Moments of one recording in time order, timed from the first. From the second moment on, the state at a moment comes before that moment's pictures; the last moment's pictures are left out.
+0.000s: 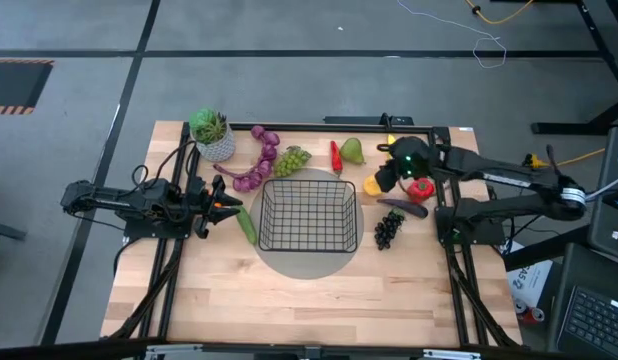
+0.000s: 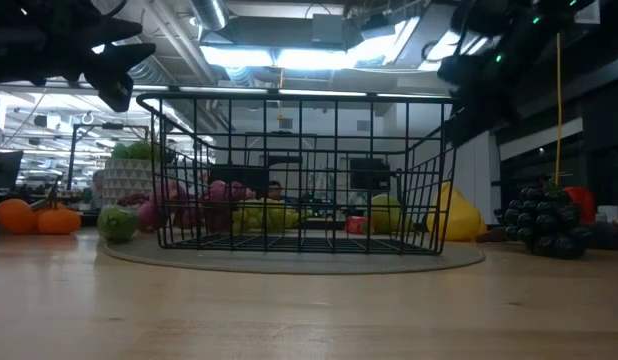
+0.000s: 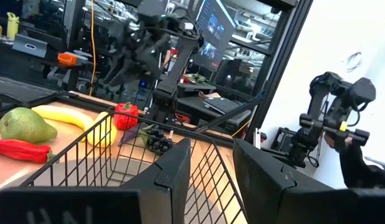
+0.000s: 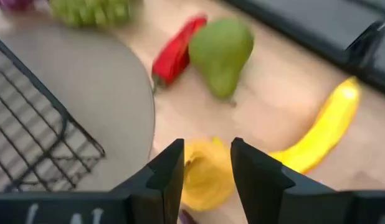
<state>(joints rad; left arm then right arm) -0.07 0.11 0.01 0.35 -0.04 -0.33 -0.38 1.05 0.78 -0.63 0.20 0.43</state>
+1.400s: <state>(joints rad) -0.07 0.11 0.01 0.35 -0.04 -0.33 -0.40 1.23 0.78 -0.62 0.13 0.44</state>
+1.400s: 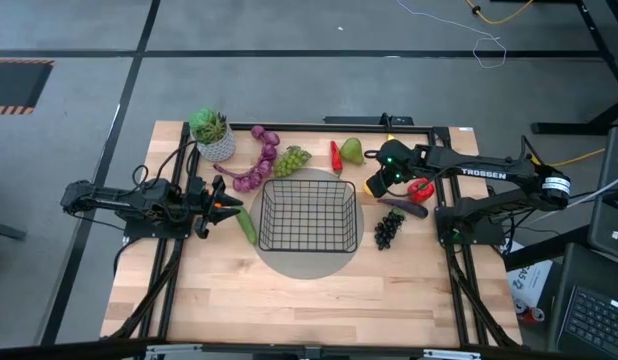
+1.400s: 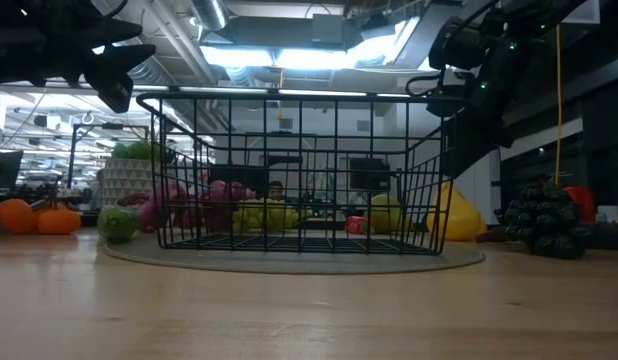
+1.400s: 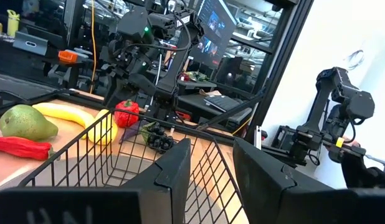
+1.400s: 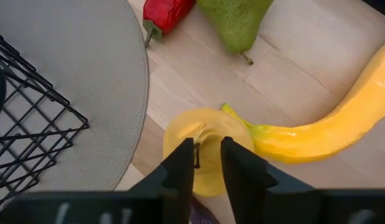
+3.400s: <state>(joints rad) -0.07 0.11 0.01 0.32 -0.04 -0.33 -0.02 1.23 1.14 -0.25 -0.02 -0.04</state>
